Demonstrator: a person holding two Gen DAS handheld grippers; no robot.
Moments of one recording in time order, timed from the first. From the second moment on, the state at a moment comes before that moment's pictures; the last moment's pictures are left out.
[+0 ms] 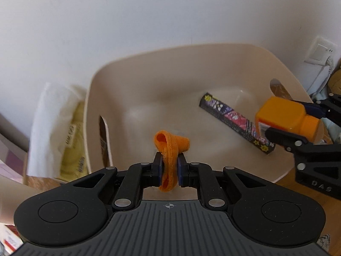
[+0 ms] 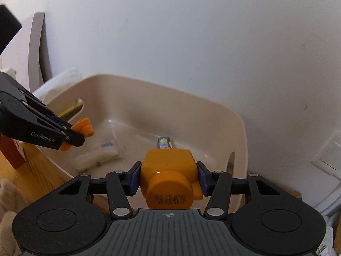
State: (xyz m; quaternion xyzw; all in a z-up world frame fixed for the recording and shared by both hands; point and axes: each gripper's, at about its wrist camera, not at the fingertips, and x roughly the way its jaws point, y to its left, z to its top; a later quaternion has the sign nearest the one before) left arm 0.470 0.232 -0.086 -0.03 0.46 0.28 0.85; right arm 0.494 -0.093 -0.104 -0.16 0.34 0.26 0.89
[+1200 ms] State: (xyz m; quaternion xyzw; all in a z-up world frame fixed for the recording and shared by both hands) left arm 0.413 0.185 -0.042 0.00 0.39 0.29 0.87; right arm 0.448 -0.140 -0.045 -0.07 0.30 0.21 0.93
